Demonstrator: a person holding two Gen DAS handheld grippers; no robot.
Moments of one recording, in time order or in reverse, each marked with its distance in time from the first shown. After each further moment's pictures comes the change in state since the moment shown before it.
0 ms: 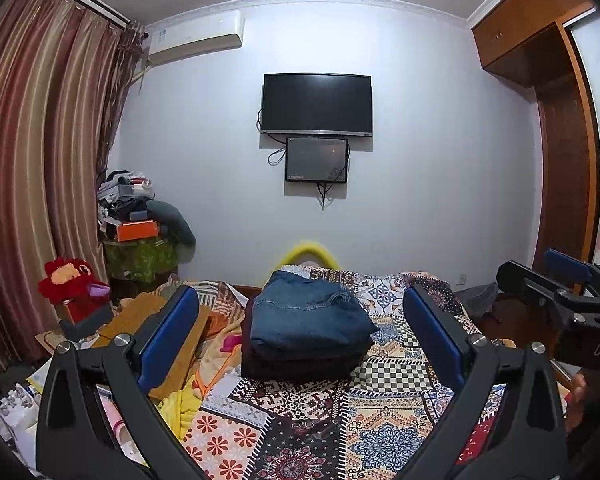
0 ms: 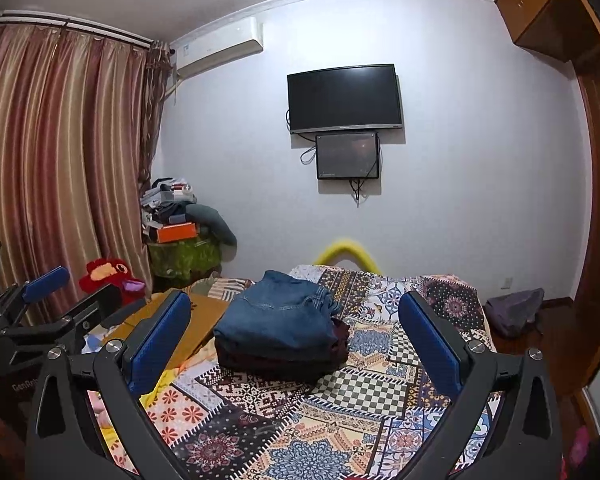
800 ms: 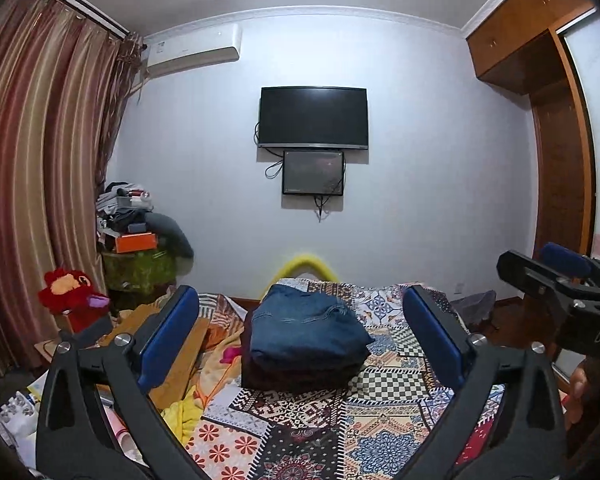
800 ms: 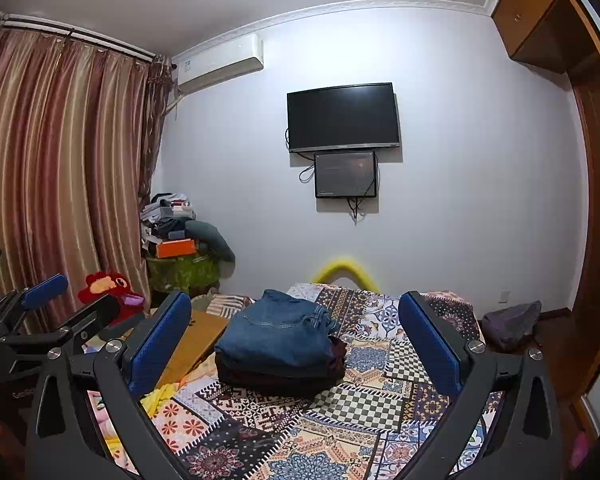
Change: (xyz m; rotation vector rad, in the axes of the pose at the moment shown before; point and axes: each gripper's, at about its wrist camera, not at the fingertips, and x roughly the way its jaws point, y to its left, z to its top) left arm -0.013 -0.004 0.008 0.009 -0.044 0.000; right arm 0.003 0.003 0.011 -0.007 -0.064 0.001
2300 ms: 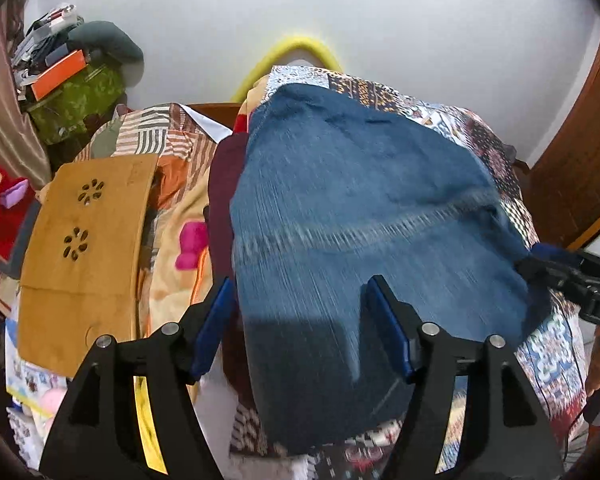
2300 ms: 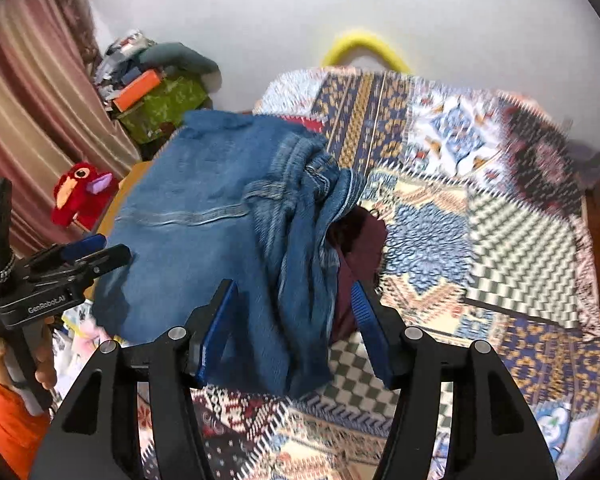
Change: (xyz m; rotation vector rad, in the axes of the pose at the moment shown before) left arm 0.414 0.073 -0.101 -0.022 0.861 -0.108; right arm 0.298 -0.082 -0.087 0.203 0.797 0.121
